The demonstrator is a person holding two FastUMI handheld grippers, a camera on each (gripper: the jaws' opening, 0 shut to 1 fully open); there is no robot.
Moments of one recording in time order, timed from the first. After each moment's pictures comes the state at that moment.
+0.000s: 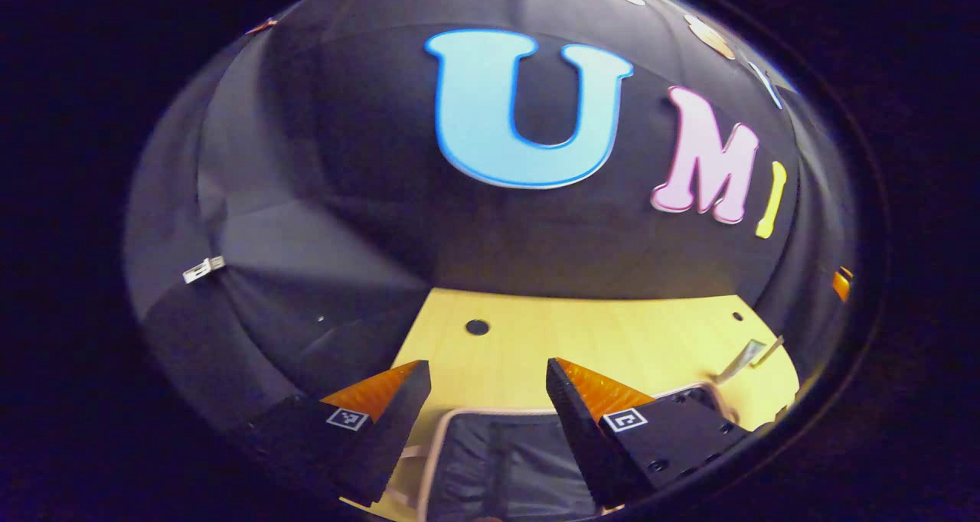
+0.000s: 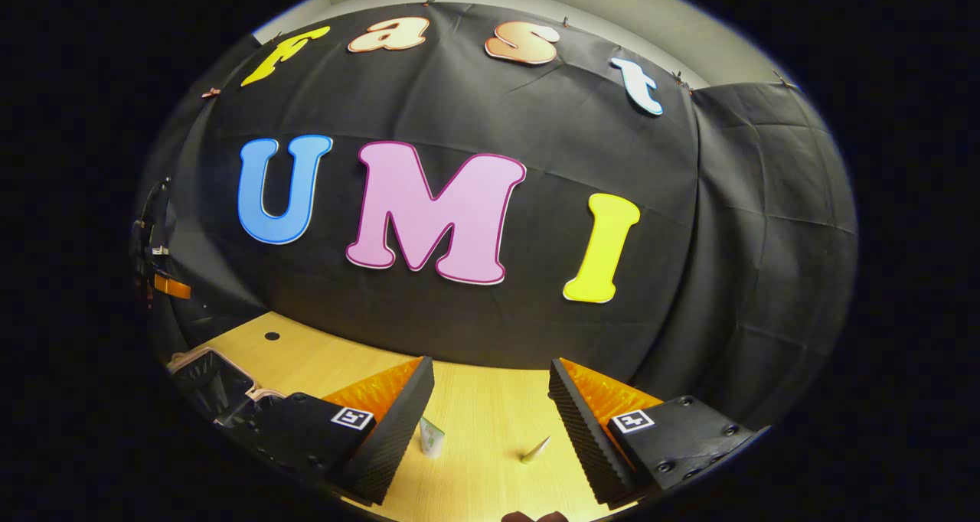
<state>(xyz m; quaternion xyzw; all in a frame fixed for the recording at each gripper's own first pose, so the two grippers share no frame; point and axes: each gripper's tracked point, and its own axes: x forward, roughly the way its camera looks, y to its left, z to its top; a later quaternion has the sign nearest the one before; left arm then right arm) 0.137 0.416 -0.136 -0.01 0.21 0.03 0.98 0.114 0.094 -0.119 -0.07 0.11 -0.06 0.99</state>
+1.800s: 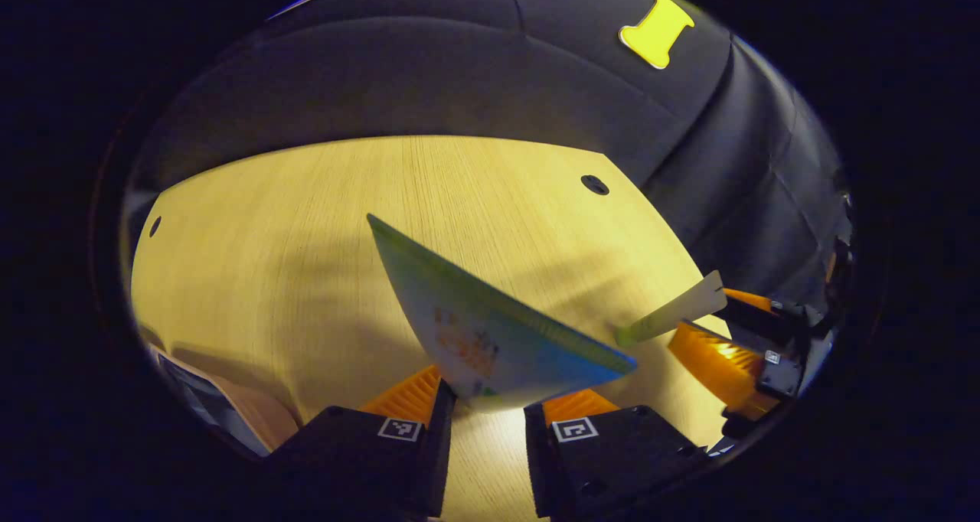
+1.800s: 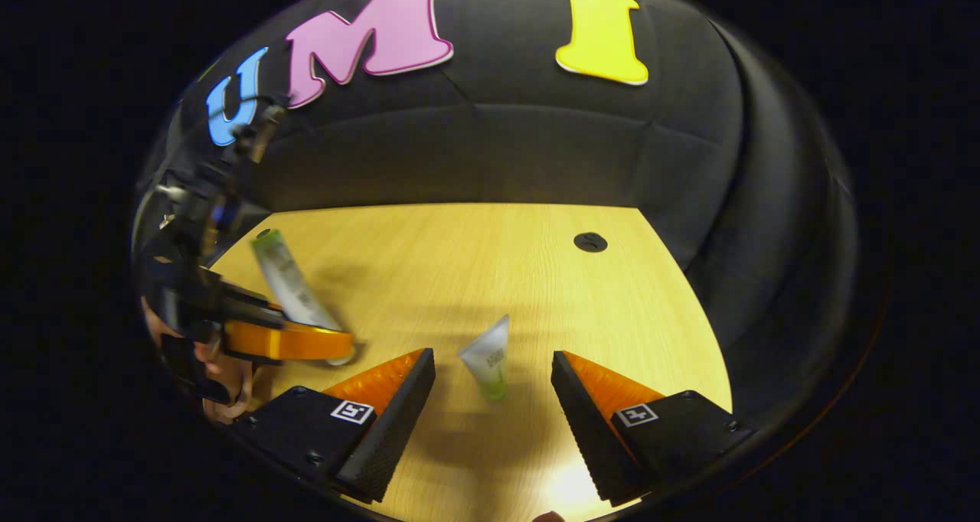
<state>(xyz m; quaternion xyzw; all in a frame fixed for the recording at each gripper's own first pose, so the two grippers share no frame) 0.178 -0.012 -0.319 -0.03 0.47 -0.12 0.87 0.139 -0.044 -0.447 0.04 0.39 0.02 0.92</state>
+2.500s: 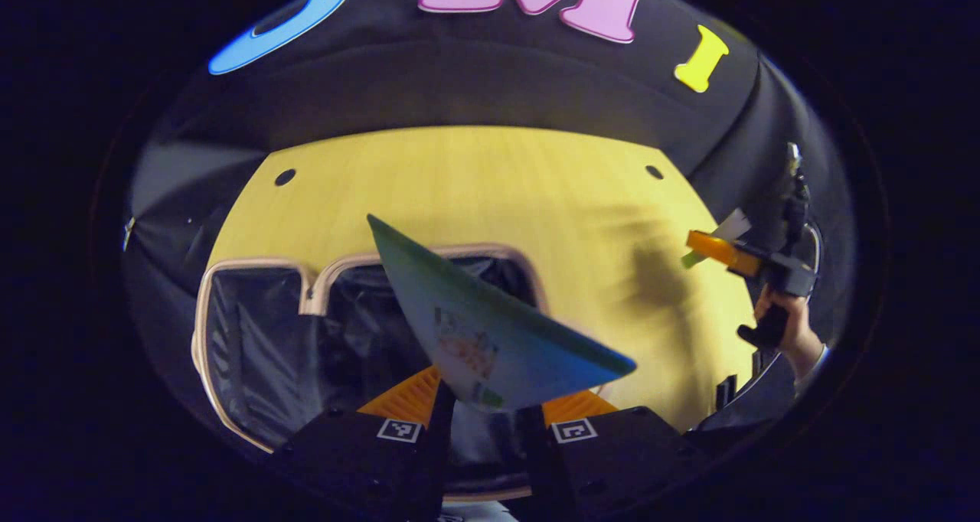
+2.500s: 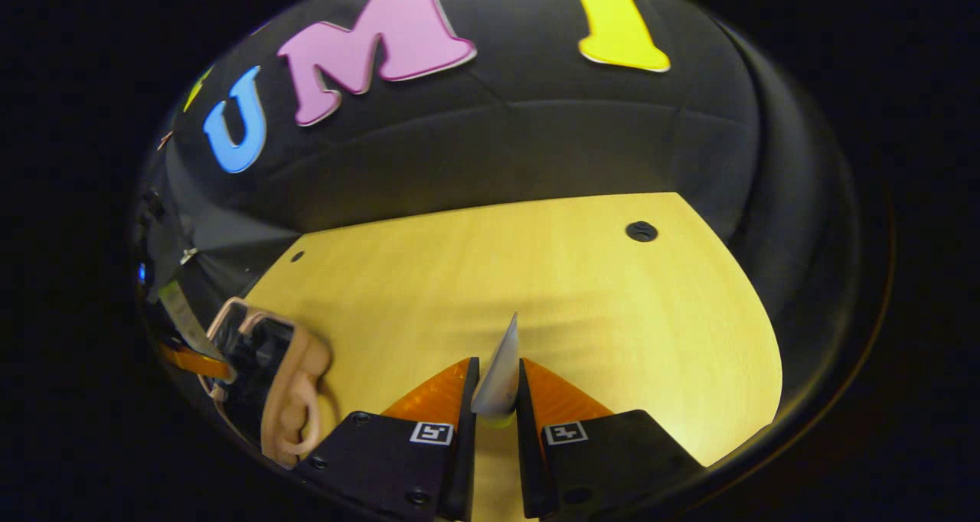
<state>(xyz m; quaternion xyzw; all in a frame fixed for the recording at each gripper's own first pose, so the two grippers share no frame) 0.002 0.219 -0.255 0.01 0.56 0.02 0.83 0.128 0.060 -0.396 0.10 0.39 0.09 0.91</state>
